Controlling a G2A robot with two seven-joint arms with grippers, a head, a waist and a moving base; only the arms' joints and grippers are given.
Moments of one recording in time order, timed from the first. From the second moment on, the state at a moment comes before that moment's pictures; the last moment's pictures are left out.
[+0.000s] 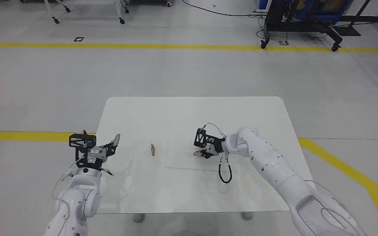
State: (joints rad) left arm 1.73 -1.15 -1.60 -1.80 1.33 0.00 0.00; right arm -0.85 -1.29 0.79 -0.91 -1.23 -0.88 0.29
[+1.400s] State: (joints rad) left arm 1.68 -1.17 -1.59 -1.84 0.91 -0.23 -0.11; right arm -1.05 -1.20 1.01 -1.11 -0.97 -1.01 -0.28
